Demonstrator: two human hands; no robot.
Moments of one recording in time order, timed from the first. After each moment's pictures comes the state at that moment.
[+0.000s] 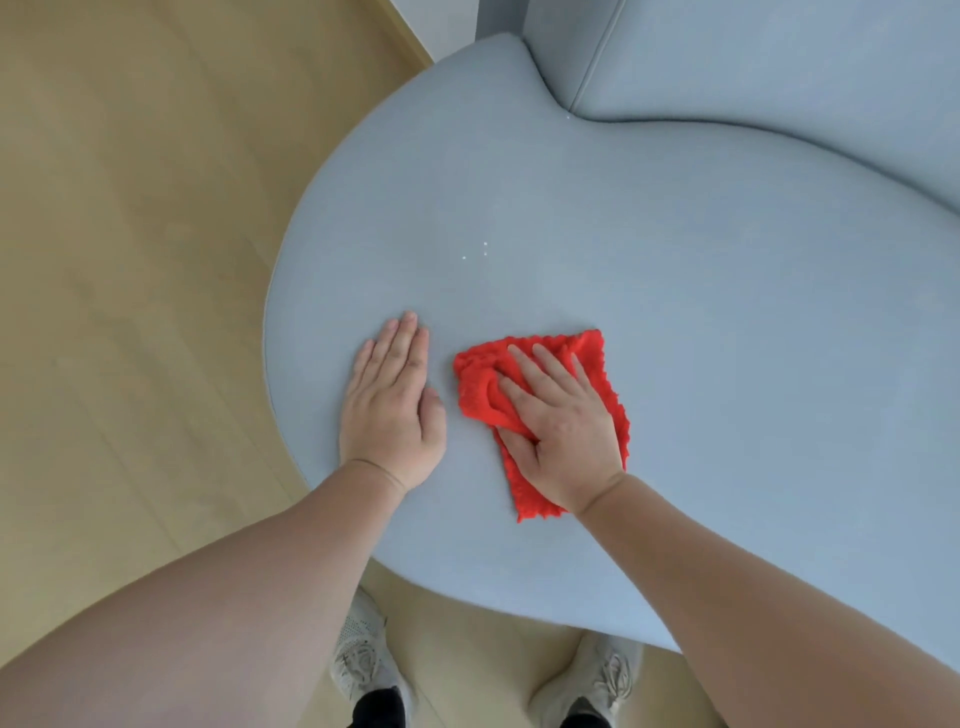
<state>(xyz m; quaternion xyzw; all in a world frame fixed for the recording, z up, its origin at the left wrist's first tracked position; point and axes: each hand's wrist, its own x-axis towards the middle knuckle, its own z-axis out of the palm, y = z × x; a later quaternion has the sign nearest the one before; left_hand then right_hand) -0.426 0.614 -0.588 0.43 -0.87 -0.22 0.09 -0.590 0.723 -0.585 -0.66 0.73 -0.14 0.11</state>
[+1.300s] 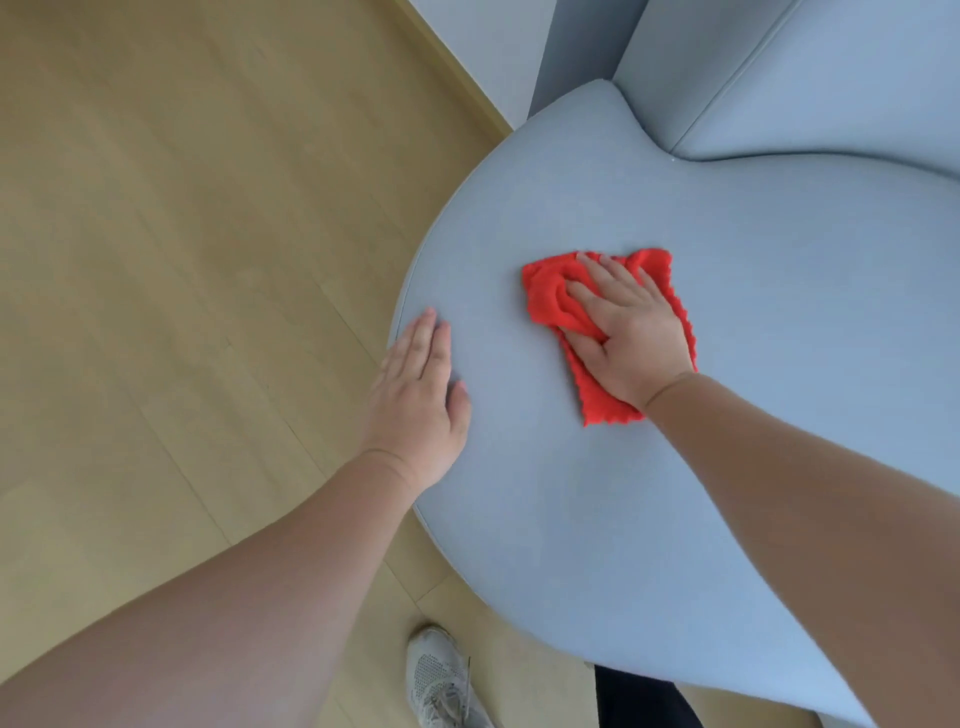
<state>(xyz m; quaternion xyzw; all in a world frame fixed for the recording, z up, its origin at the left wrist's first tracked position) -0.364 0.511 -0.593 0.41 -0.88 -0.23 0.05 -0.606 0.582 -0.592 -0.64 0.75 -0.12 0.07</state>
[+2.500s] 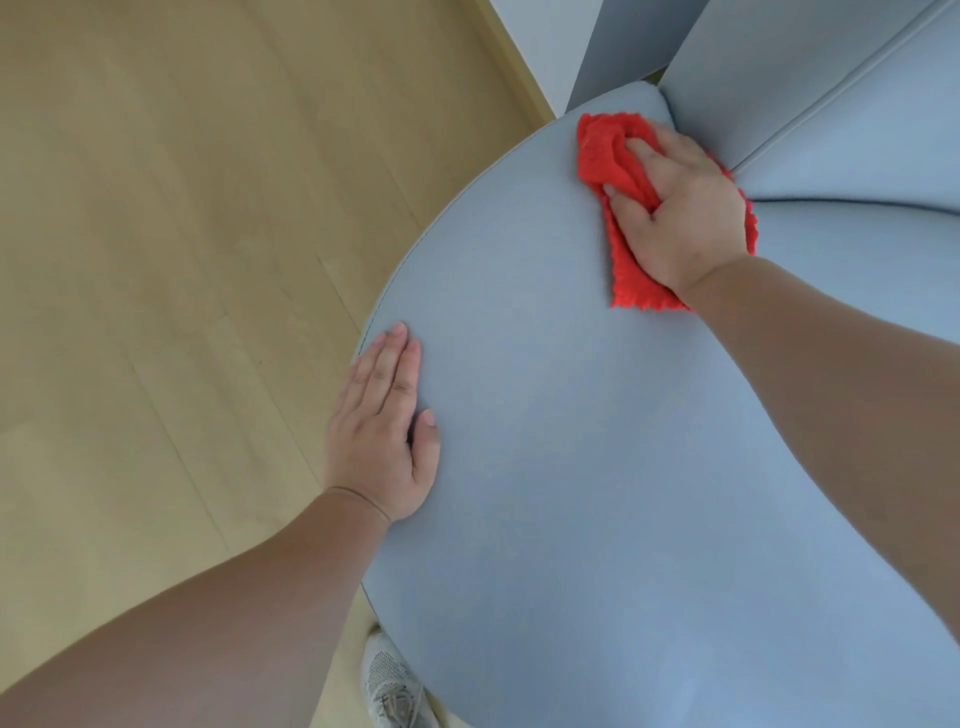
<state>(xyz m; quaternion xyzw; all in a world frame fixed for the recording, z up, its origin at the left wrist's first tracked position) -0.391 0.504 -0.608 0.44 -0.87 -0.20 0.10 -0.725 0.452 -0.596 -0.60 0.78 -0.16 0.10</state>
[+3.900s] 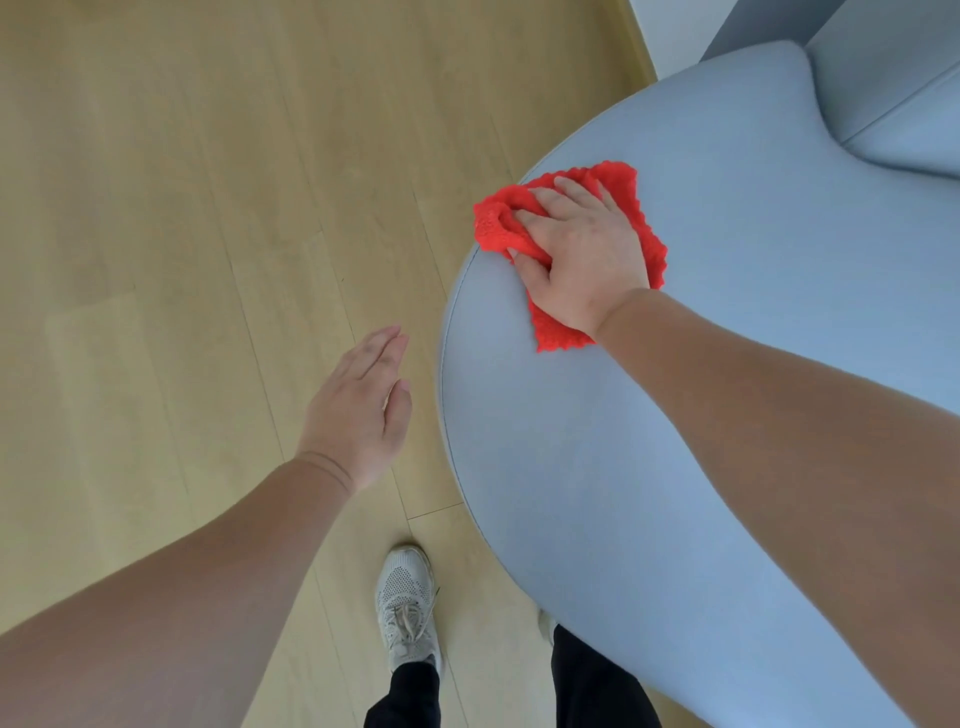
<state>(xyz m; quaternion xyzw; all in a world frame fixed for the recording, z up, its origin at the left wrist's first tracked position) -0.270 0.576 -0.581 0.56 -0.79 -0.25 0.03 -0.526 0.496 -0.581 -0.76 0.63 -0.06 0.12</state>
